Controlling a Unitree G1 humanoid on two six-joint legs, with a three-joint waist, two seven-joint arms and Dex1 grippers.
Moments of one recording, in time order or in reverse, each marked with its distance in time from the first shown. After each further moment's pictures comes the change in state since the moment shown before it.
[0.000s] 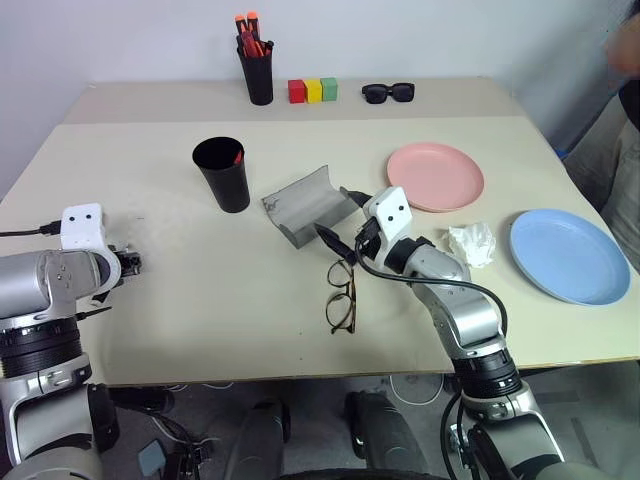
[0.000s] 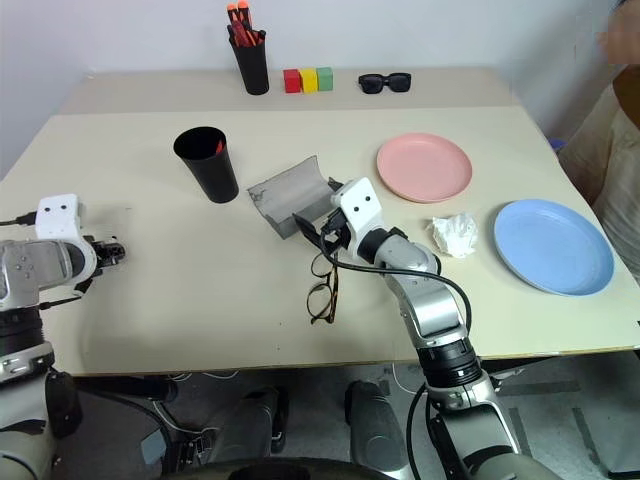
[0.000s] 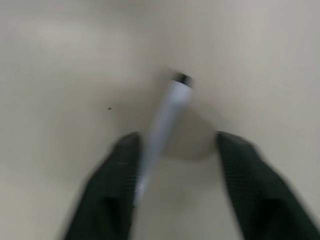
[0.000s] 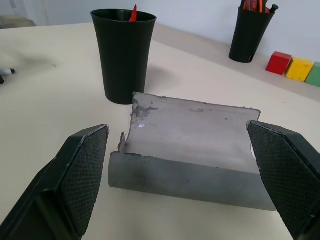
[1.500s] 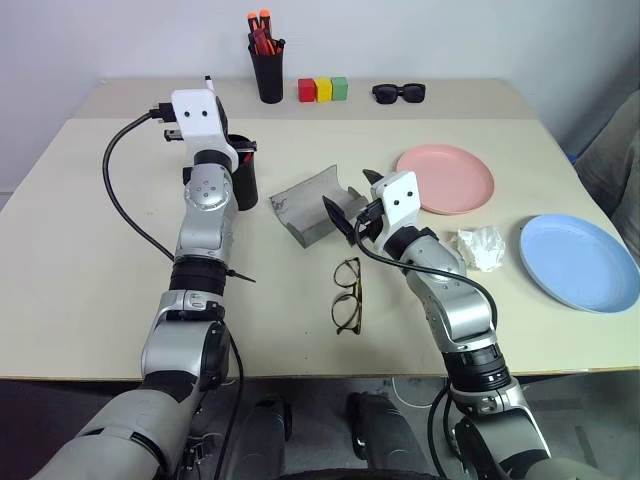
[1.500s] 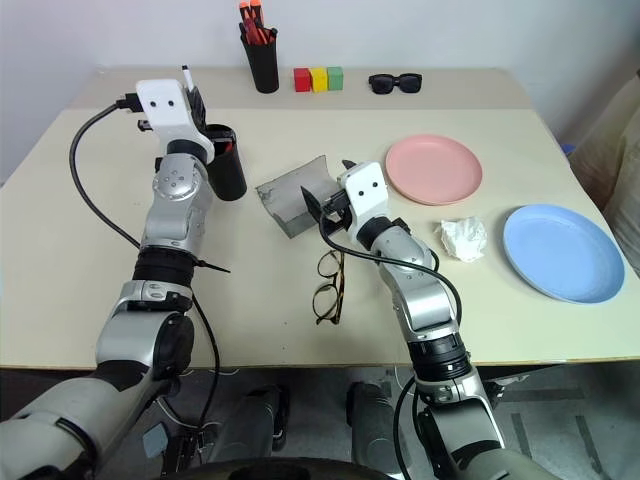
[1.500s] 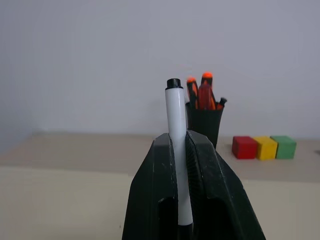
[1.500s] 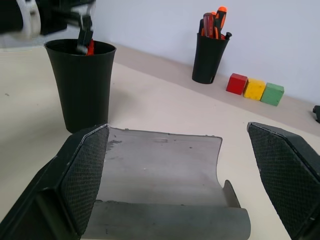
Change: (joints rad) left arm -0.389 -0.467 -0.249 0.565 0.301 -1.483 0.199; right arm -0.049 0.069 -0.034 0.038 -0.052 -0.065 -0.162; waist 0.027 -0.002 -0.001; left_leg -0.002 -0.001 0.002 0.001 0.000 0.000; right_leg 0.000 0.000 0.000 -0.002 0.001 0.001
